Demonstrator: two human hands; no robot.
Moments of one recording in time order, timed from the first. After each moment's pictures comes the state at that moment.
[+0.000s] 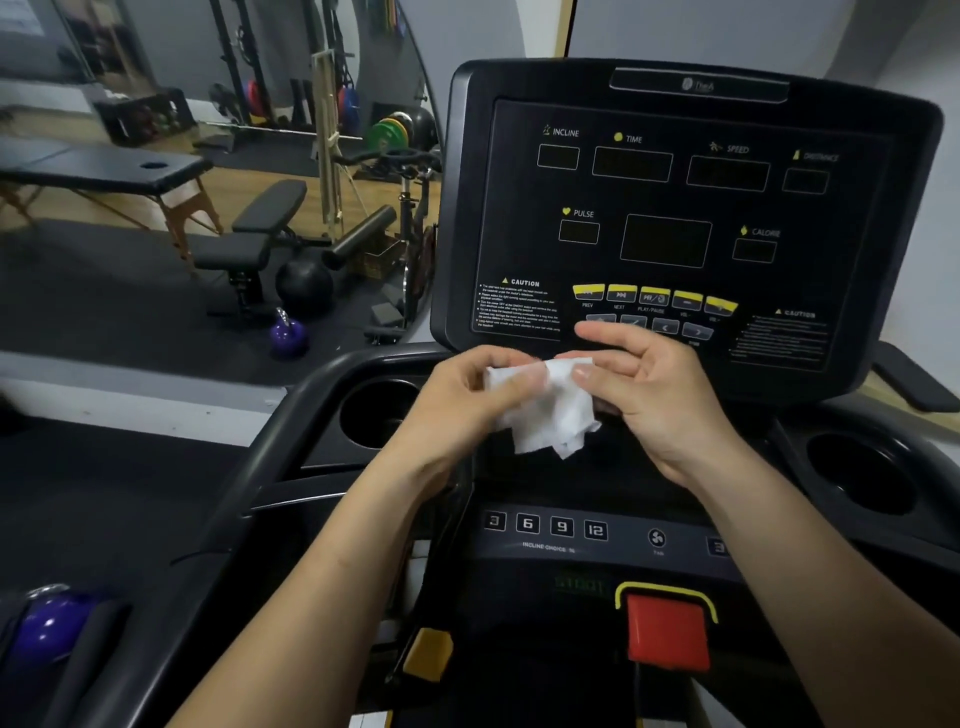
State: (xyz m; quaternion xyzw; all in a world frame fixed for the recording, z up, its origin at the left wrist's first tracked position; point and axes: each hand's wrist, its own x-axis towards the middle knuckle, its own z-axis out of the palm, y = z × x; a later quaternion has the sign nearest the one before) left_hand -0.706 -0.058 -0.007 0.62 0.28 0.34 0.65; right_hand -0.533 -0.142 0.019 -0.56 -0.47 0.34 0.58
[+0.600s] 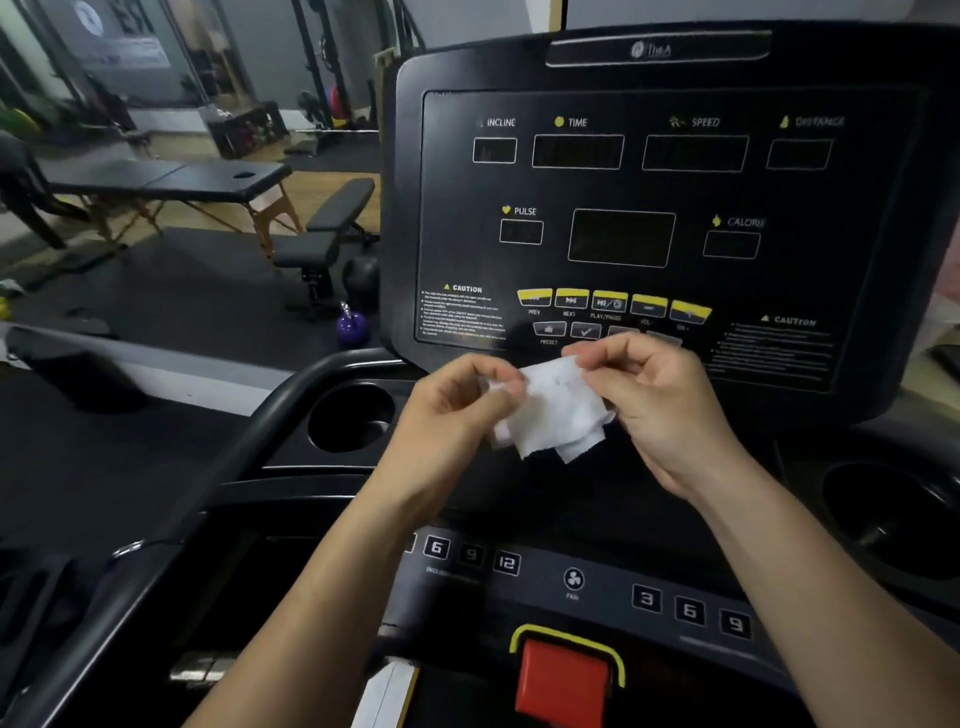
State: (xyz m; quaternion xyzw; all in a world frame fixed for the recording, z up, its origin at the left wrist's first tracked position) left_hand -0.627 -0.098 0.002 0.58 0.34 0.43 0.61; right_hand -0.442 -0.136 0.003 -0.53 -0.47 0.37 0.61
